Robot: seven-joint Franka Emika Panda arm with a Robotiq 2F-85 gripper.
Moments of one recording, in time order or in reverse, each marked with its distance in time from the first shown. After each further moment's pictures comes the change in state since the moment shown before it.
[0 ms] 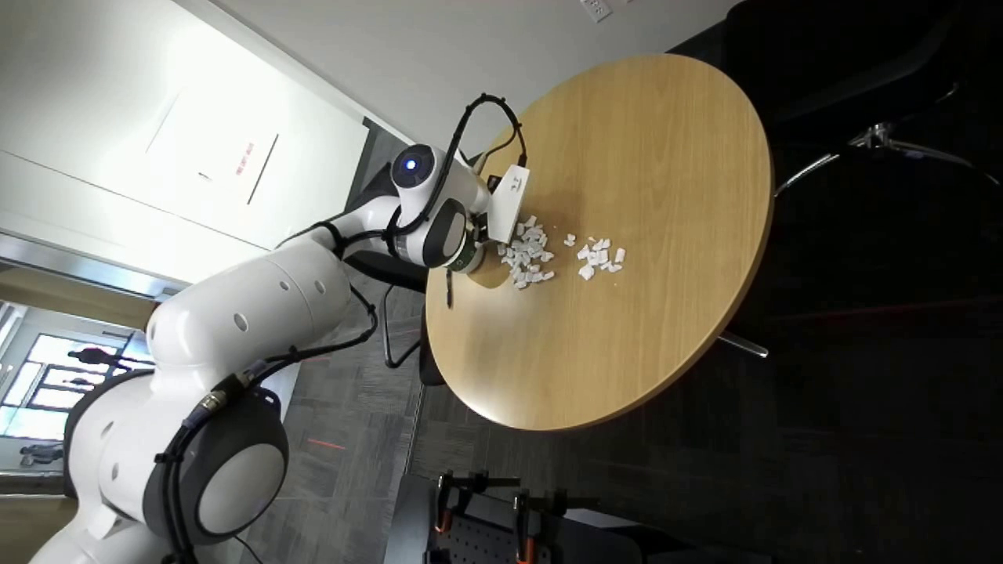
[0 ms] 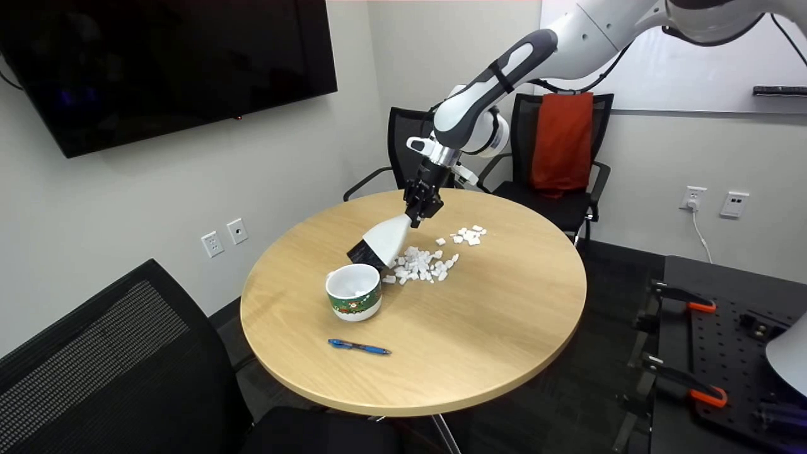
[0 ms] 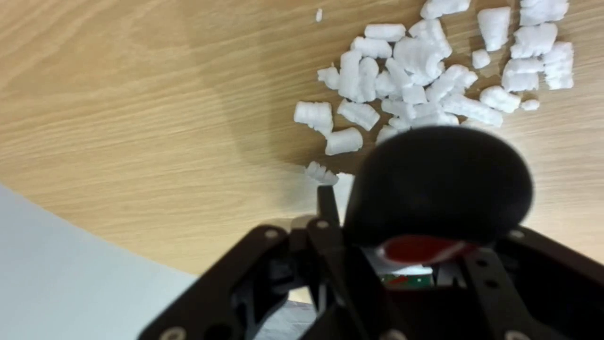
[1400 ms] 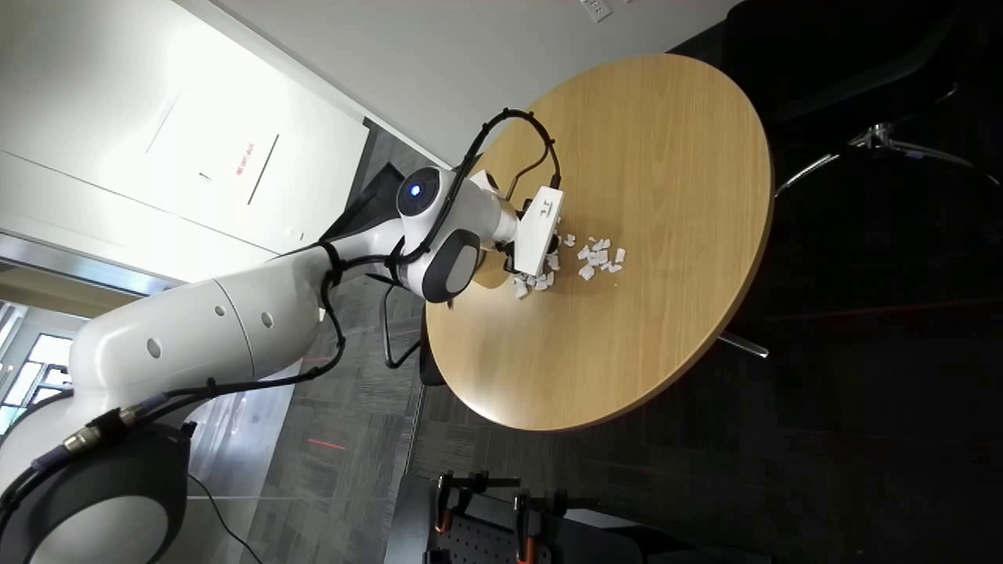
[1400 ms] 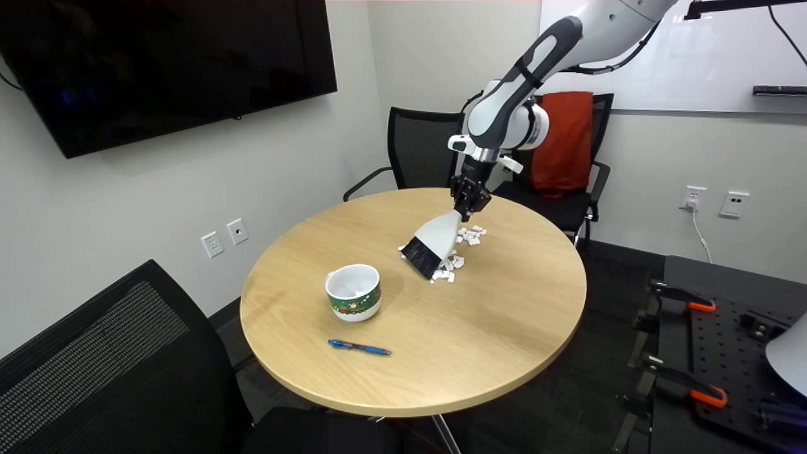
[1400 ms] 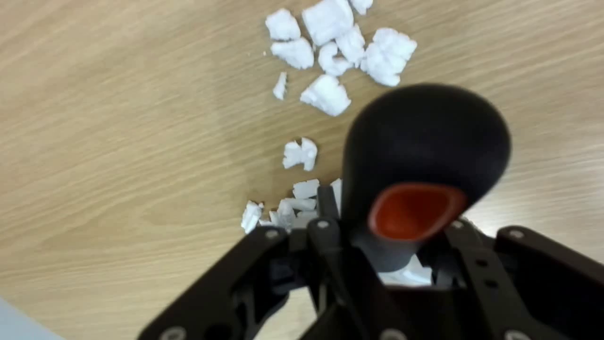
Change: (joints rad) arm 0.080 -0.210 -0.279 -0.242 0.082 0.040 -0.102
